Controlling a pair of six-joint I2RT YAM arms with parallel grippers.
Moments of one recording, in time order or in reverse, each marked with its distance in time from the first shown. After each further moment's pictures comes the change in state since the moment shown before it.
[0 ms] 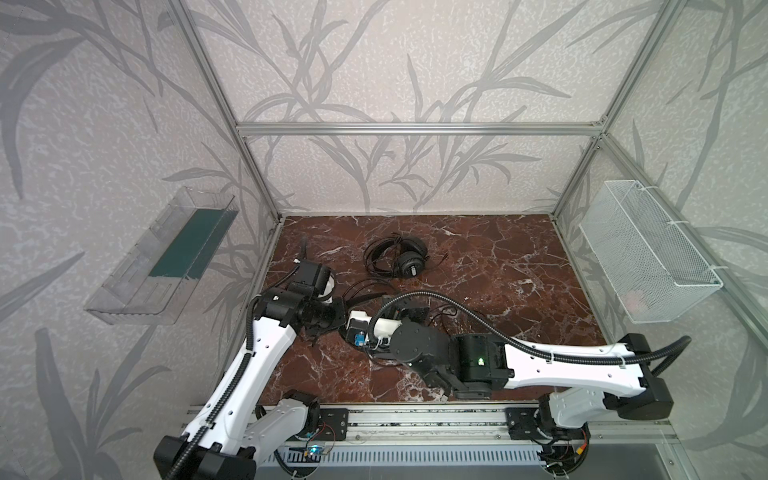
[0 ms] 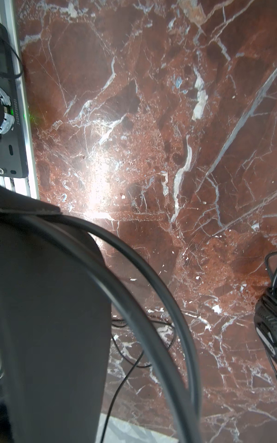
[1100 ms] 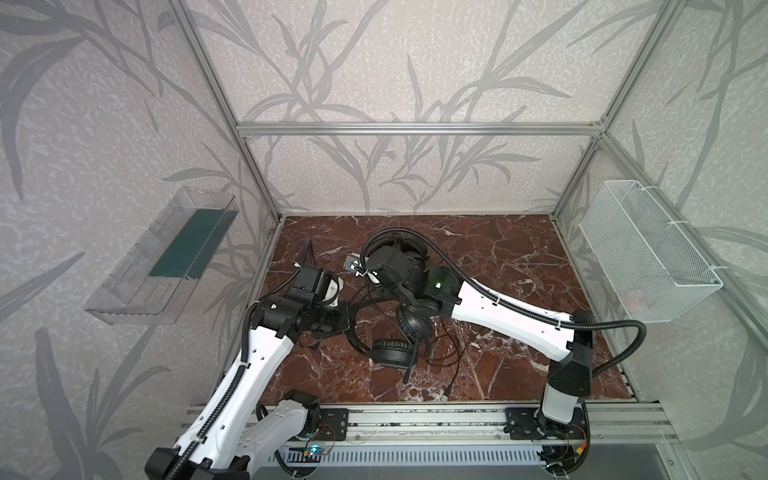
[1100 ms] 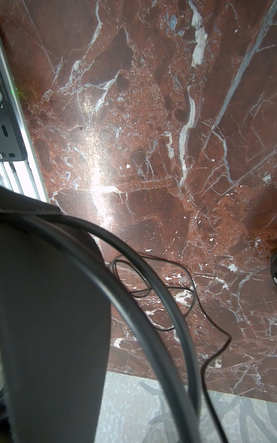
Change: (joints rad) left arm -0.053 -0.050 -0.014 0.031 0.096 0.014; right arm -0.332 0.333 0.425 -0.350 -0.325 0.197
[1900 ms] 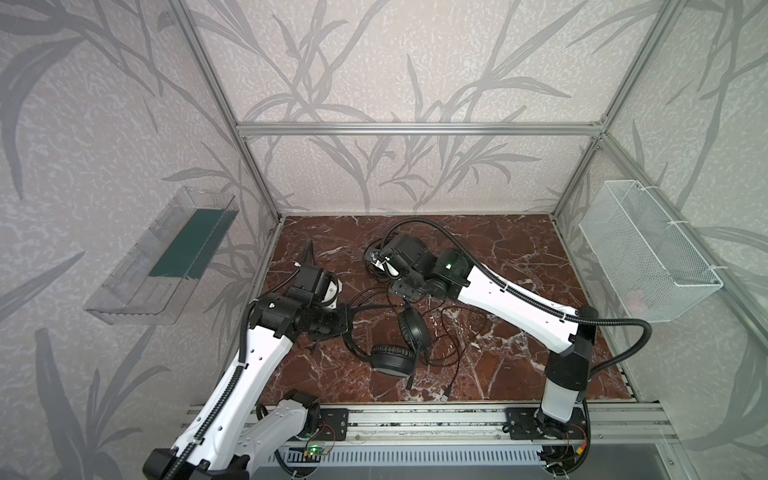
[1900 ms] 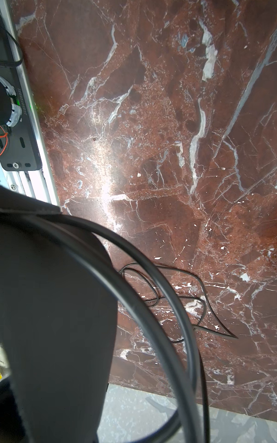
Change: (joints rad) left arm -0.002 0.004 0.037 -0.080 -0.026 0.016; right arm -0.090 0.009 0.043 -0.279 -0.133 0.144
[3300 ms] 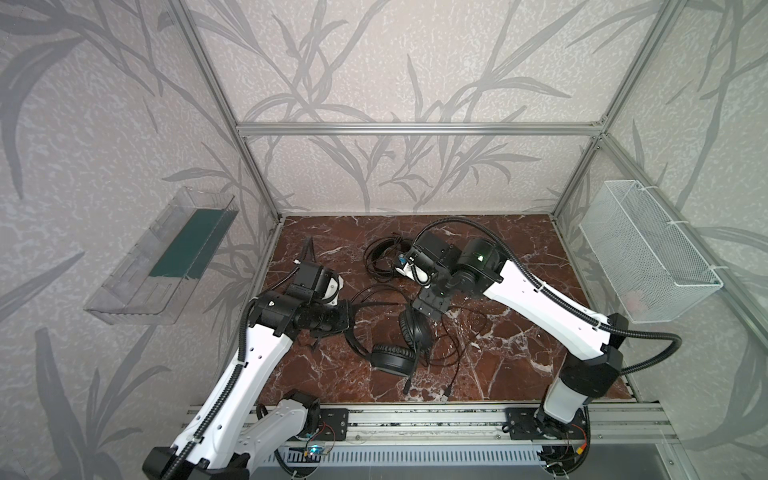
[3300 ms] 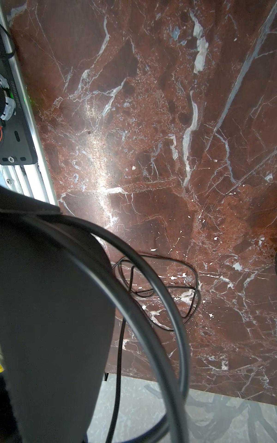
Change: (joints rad) left arm -0.004 0.012 0.025 0.018 0.014 -0.005; right arm -0.029 -0.094 0.080 -0.433 -0.203 0.194
